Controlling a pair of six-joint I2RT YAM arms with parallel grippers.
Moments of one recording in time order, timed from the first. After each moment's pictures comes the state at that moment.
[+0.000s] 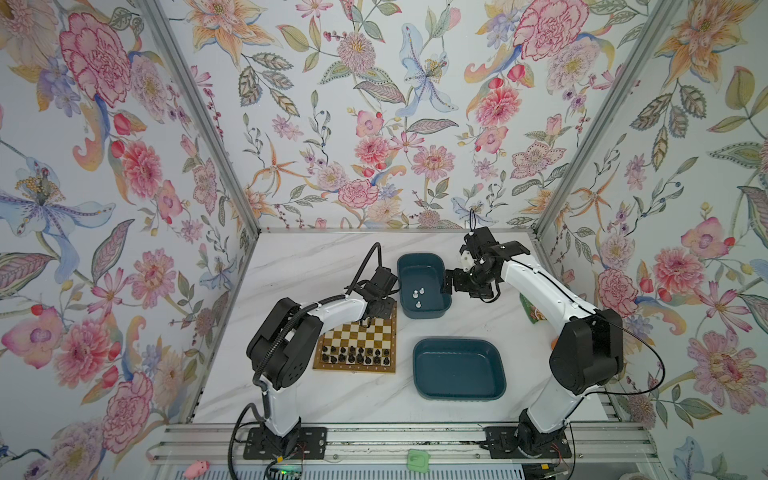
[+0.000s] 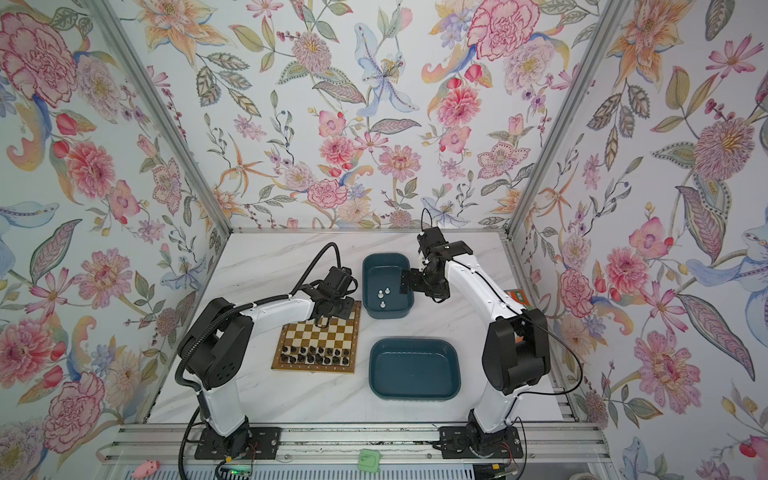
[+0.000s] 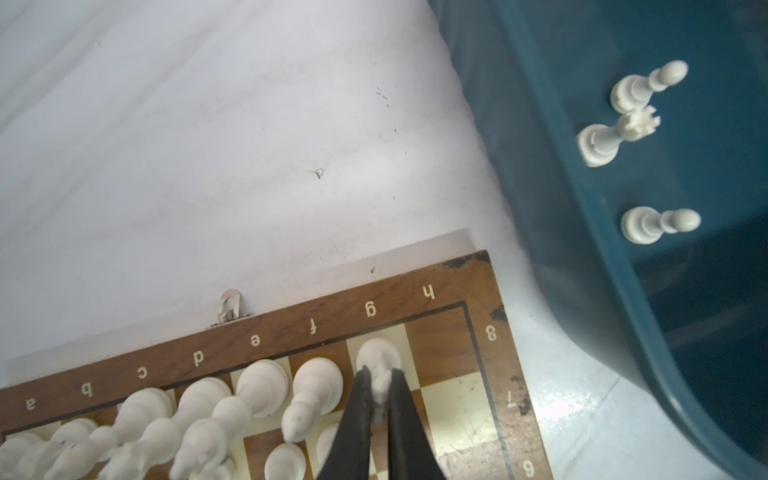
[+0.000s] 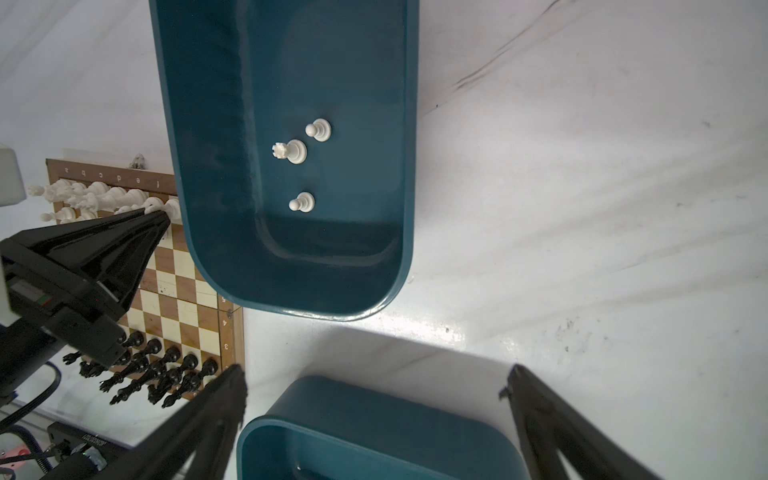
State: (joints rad) left arm -0.64 1.87 1.20 -0.37 -0.19 -0.26; right arm 0.35 1.73 1.52 -1.03 -0.17 0.33
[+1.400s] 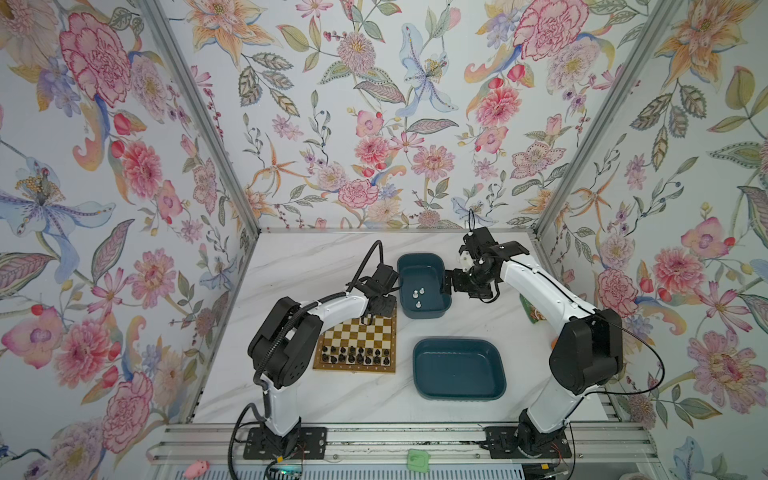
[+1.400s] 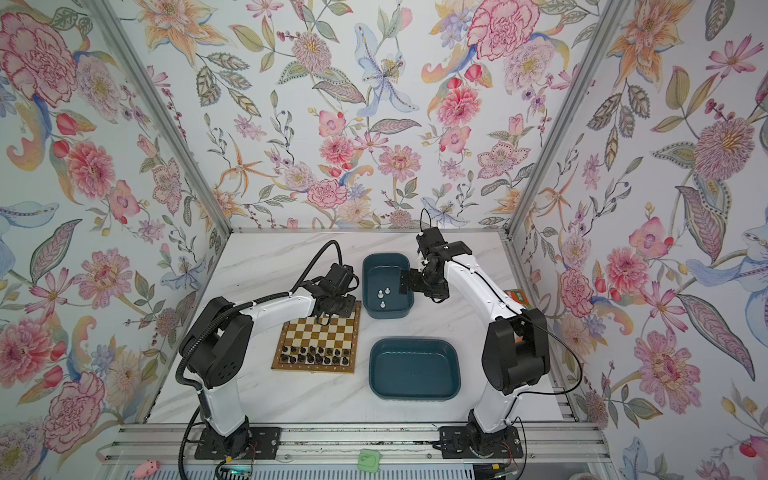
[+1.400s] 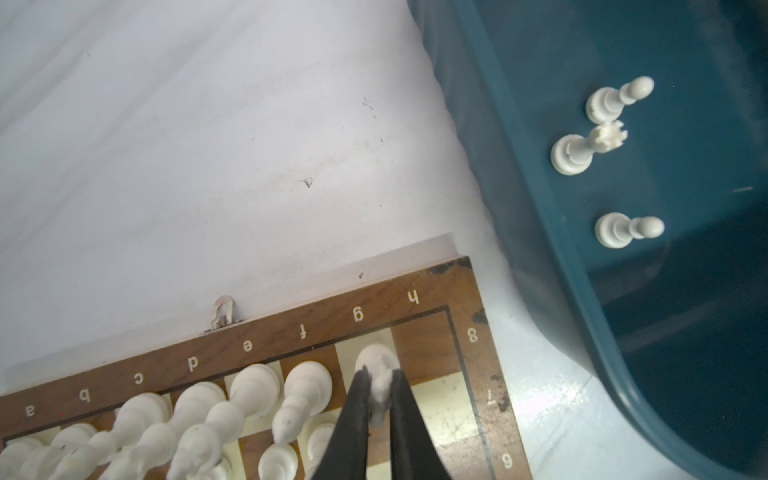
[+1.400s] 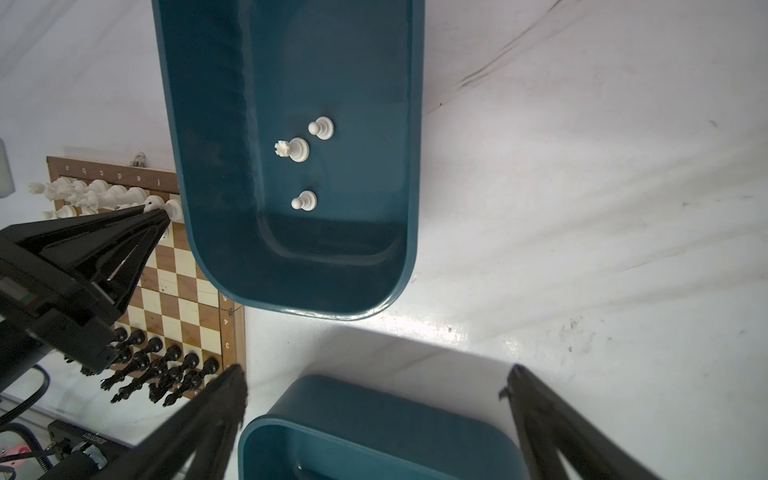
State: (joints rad) left arm -0.64 1.88 1.24 -0.42 -0.16 -0.26; right arm 0.36 1.73 1.52 -1.03 -0.17 0.33
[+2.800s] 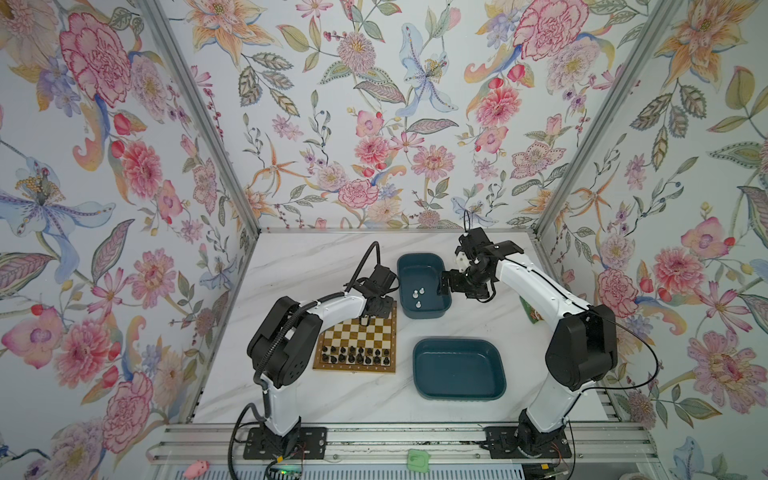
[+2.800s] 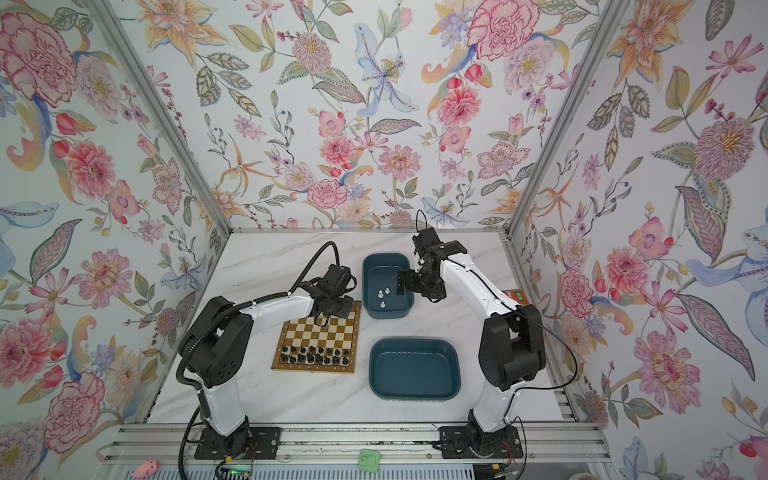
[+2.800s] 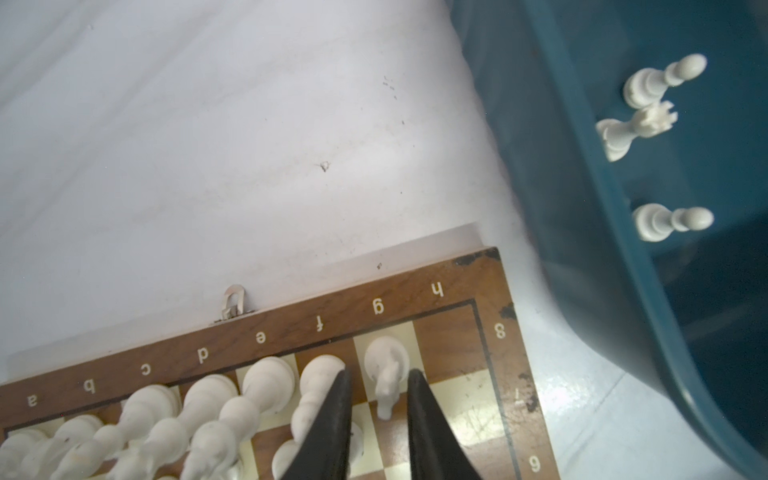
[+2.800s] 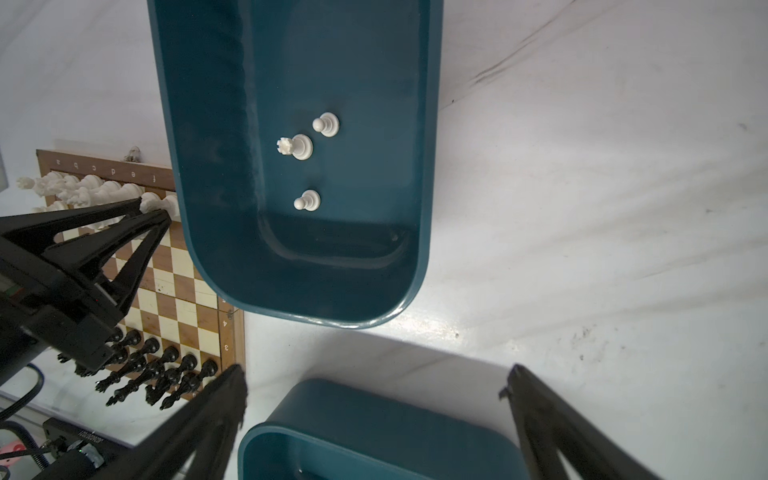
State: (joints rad) left arm -0.62 1.88 1.22 -0.41 -0.16 -0.26; right arm 0.38 1.77 1.54 -1.03 -0.17 0.33
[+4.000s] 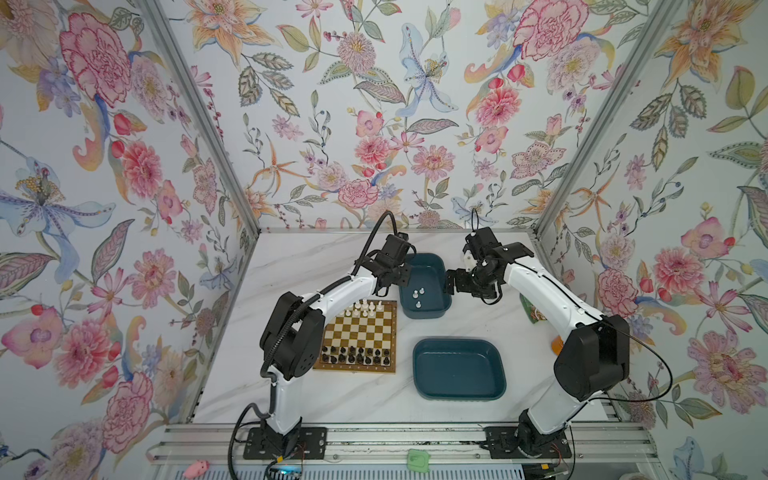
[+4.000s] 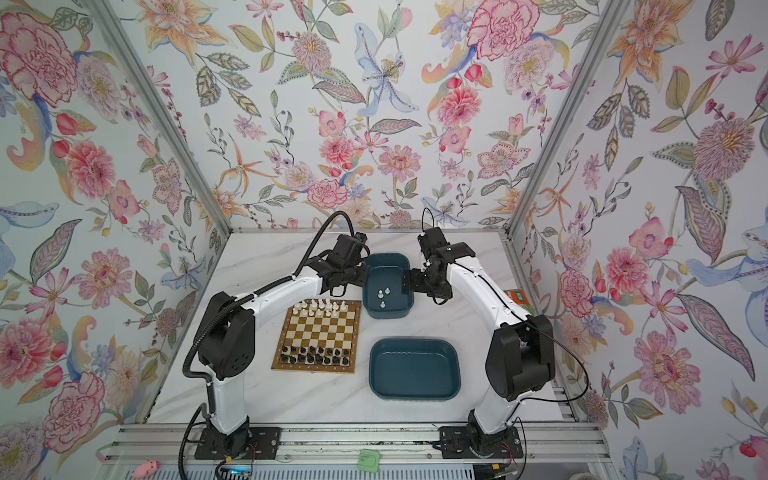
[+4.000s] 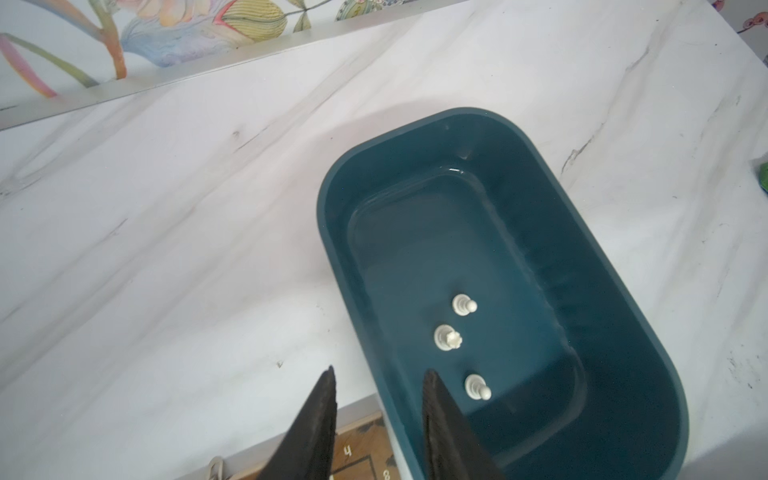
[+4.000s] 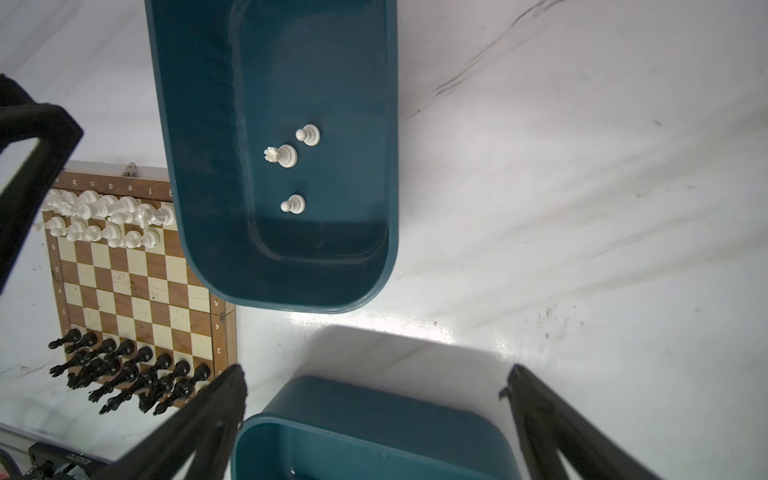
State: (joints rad) left arm -0.66 2.00 1.62 -0.44 -0.12 -0.22; right arm 0.35 1.68 1.50 -1.03 -0.12 0.35
